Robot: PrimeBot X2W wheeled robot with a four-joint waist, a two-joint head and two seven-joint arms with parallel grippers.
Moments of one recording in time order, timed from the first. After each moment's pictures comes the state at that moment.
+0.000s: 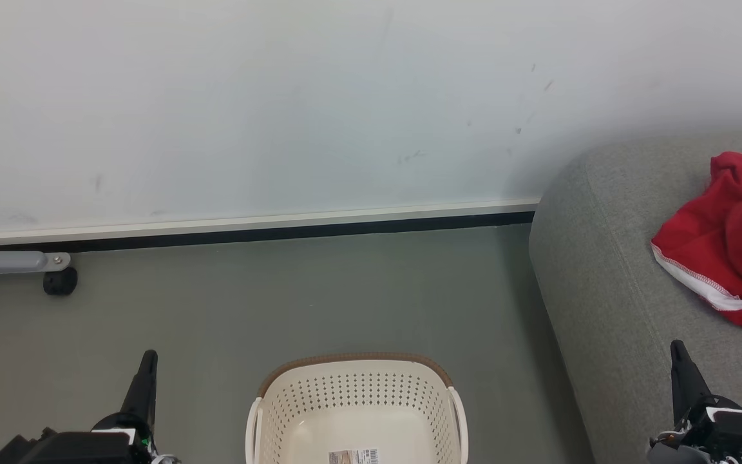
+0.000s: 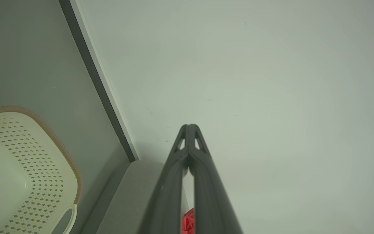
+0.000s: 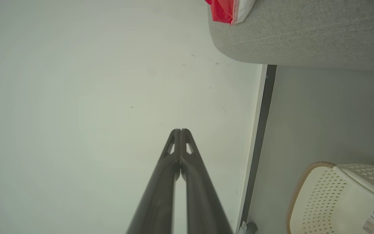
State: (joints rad) left arm -0.08 0.04 0.09 0.29 -1.60 -0.12 0.11; right arm -0.11 -0.04 -0.13 0.30 1.60 0.12 0.11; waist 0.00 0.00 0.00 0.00
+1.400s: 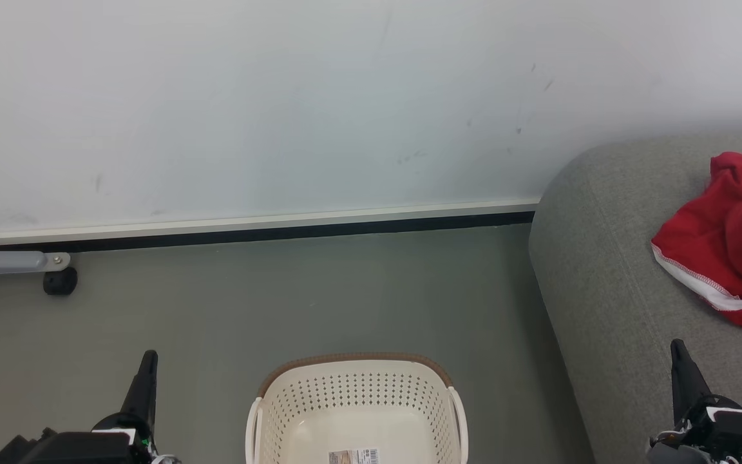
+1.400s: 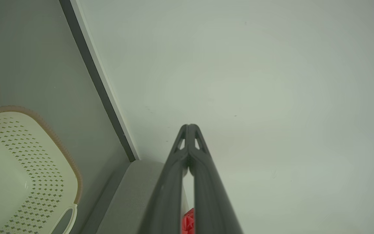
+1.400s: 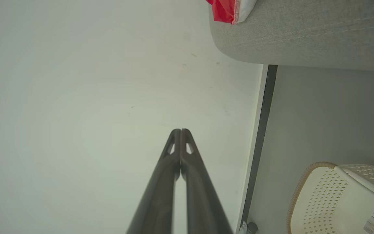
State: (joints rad) left arm -0.08 0.04 0.09 0.29 -1.60 -0.12 0.11; right arm -0.11 -0.04 -0.13 0.30 1.60 0.12 0.11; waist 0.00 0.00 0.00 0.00
